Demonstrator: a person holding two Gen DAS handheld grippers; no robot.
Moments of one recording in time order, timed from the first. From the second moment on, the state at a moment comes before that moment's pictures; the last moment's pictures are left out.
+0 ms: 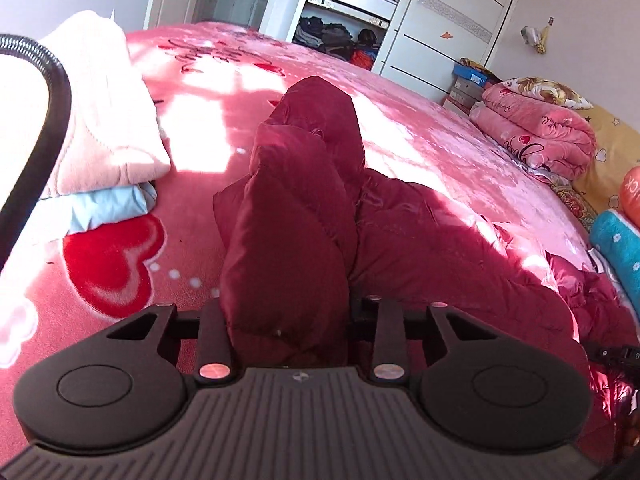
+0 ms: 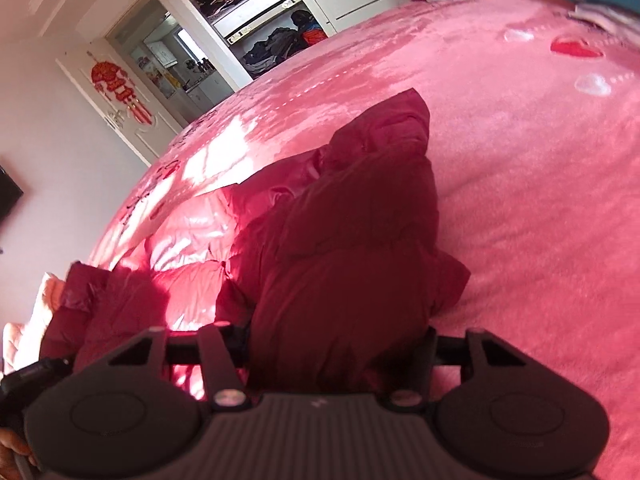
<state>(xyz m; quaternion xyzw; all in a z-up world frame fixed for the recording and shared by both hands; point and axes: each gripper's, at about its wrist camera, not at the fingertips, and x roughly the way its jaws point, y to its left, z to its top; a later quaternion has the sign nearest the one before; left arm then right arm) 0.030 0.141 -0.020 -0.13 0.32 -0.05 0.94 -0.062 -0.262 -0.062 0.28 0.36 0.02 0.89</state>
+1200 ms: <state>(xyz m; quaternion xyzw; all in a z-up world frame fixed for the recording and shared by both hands) -0.116 0.356 0.098 -0.24 0.02 0.09 0.97 -0.043 -0.014 0.187 -0.09 0.03 0.07 0.99</state>
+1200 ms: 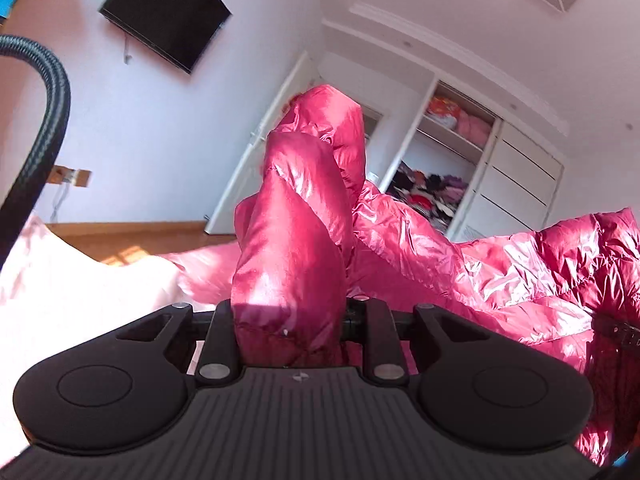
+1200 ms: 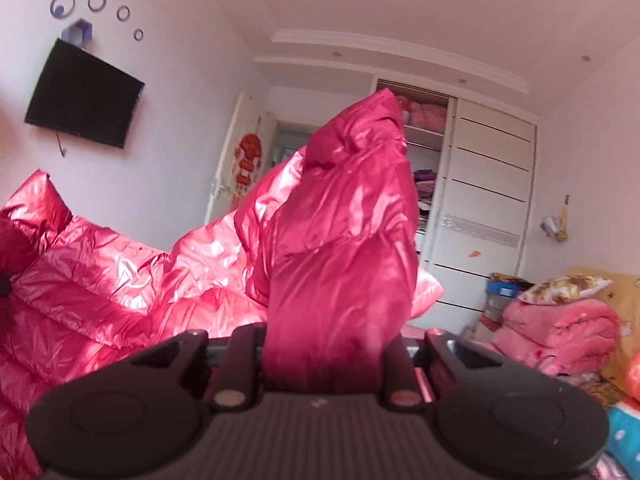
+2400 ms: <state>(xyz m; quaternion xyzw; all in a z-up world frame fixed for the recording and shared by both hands) -0.147 0.464 0.082 -0.21 0.04 0.35 0.91 0.141 0.232 0.090 0.00 0.23 0.19 0.95</state>
